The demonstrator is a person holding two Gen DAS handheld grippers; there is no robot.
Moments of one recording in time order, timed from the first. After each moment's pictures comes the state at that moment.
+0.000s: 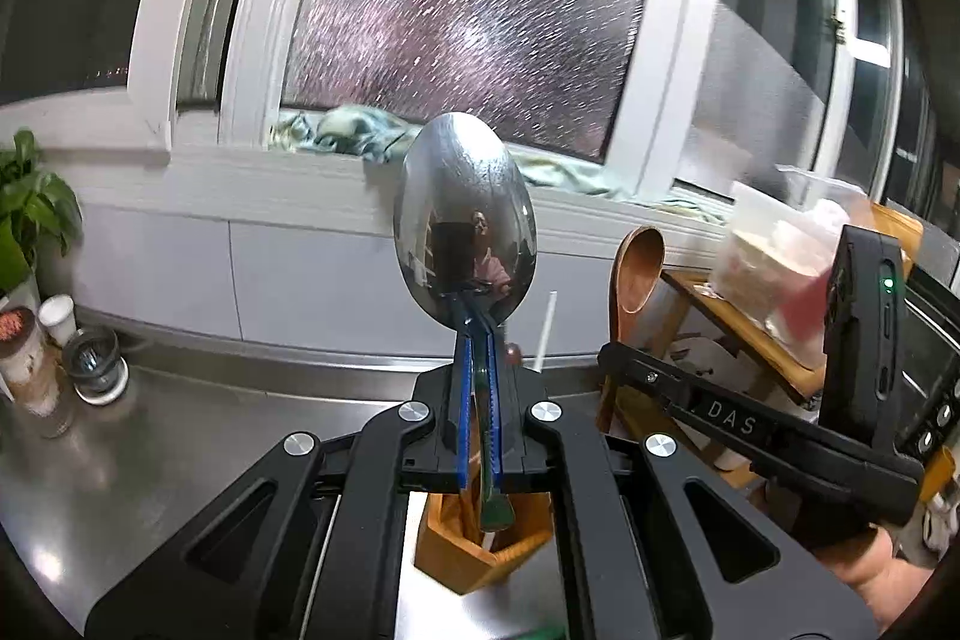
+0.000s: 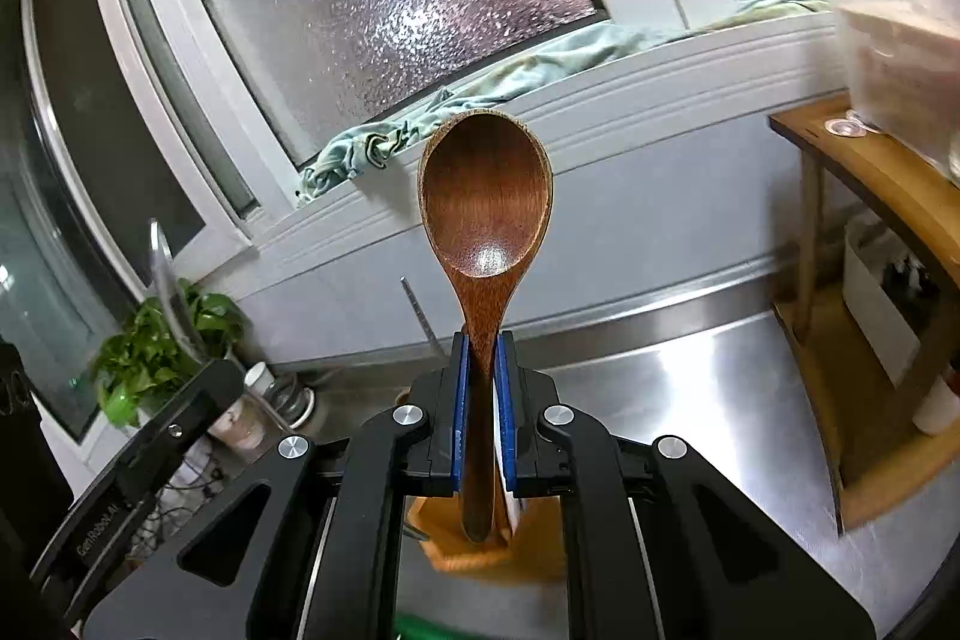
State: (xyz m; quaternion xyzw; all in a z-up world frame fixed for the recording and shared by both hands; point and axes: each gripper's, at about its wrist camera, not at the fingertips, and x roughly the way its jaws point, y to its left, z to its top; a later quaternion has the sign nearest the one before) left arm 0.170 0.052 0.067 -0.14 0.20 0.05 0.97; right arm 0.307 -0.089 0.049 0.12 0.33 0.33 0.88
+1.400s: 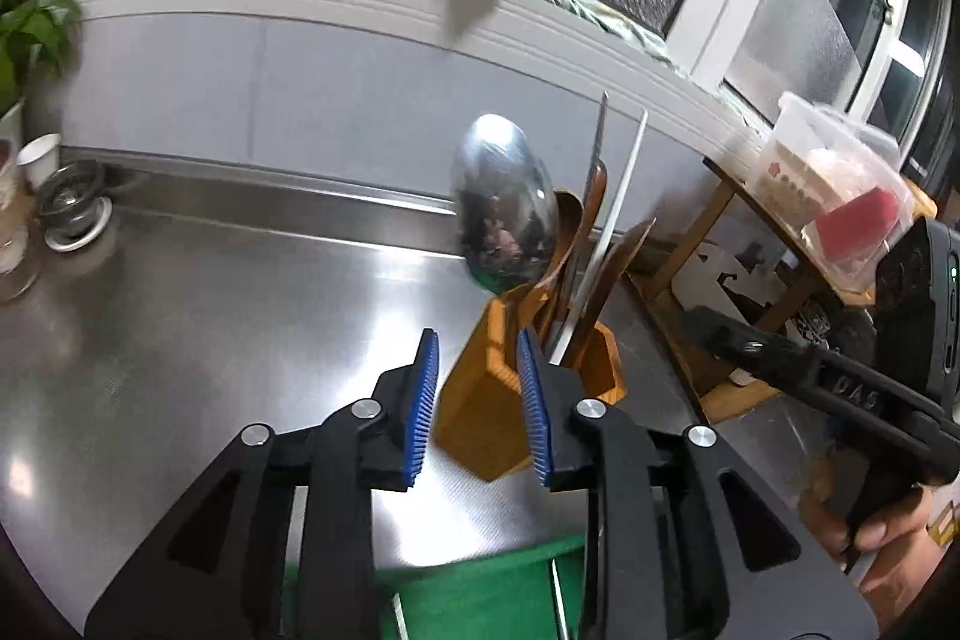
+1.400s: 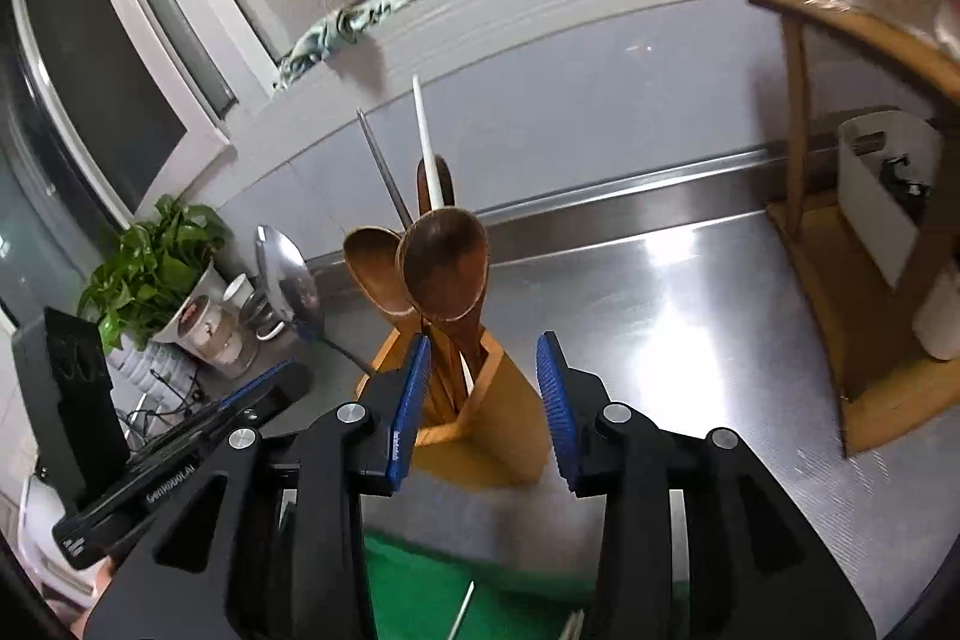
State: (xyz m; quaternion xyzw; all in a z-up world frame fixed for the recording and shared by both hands) left arm 0.147 0.085 -0.012 -0.21 0.30 0.03 0.93; right arm 0.272 -0.121 0.009 0.10 0.40 0.33 0.85
